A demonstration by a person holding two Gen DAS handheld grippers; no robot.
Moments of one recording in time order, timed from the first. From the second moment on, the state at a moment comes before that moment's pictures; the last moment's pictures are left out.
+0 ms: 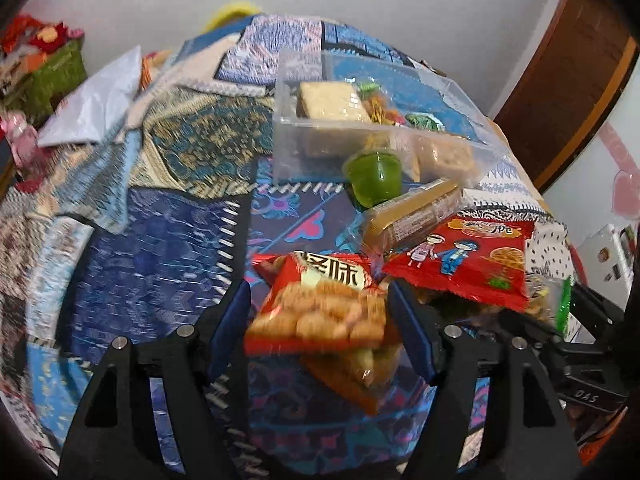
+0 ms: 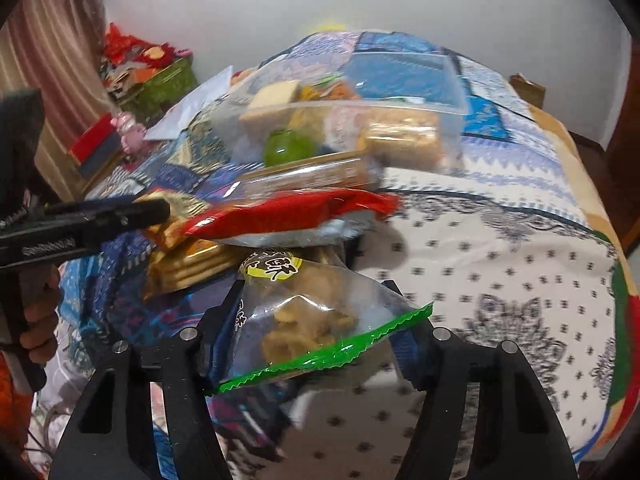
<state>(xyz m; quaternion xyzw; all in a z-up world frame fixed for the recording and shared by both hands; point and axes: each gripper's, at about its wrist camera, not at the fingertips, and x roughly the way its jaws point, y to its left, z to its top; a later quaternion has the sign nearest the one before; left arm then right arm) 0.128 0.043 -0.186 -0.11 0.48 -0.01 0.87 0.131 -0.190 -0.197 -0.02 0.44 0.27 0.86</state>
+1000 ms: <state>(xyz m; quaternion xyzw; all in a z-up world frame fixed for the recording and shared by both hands) 0.110 0.060 -0.156 -0.11 0.40 0.02 0.91 0.159 -0.238 -0.132 0.04 0.36 0.22 0.91</state>
